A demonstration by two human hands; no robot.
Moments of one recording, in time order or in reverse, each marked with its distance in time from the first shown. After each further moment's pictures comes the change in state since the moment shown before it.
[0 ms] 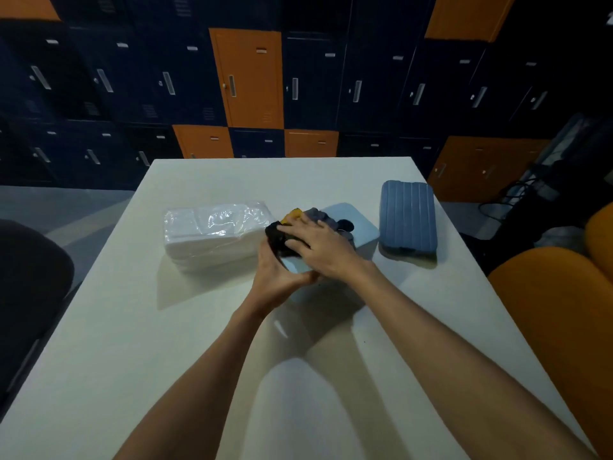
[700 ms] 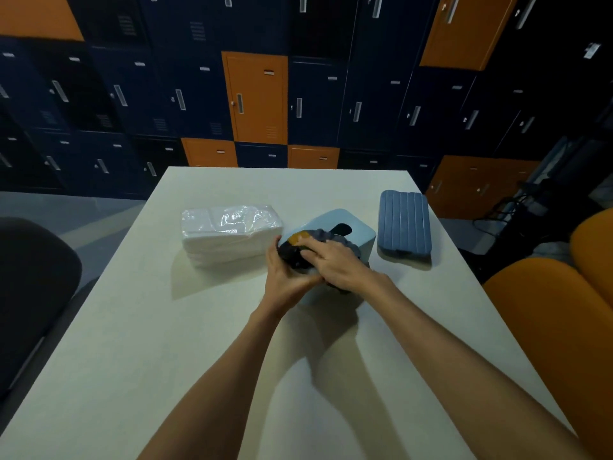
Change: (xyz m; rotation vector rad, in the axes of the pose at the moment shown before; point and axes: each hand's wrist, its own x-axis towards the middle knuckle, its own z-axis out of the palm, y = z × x) left_hand -0.027 0.004 0.008 0.062 0.076 -0.065; right_hand -0.049 -0.025 -0.009 0.164 -0.025 0.118
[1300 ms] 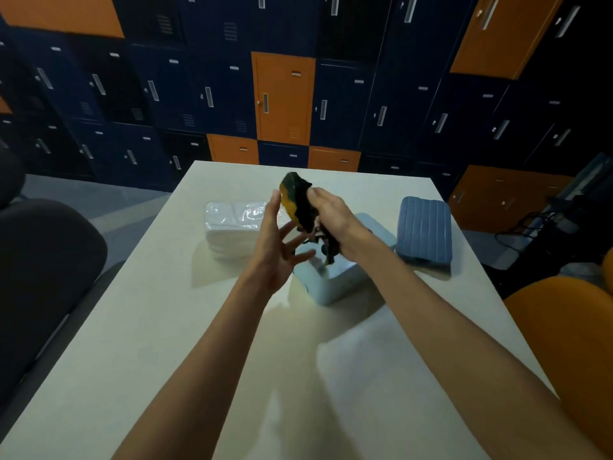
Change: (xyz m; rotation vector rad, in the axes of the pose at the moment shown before) left_hand -0.007 0.116 -0.053 -0.735 0.017 -0.412; right_hand 0.032 -0.068 -0.028 0.803 0.043 0.148
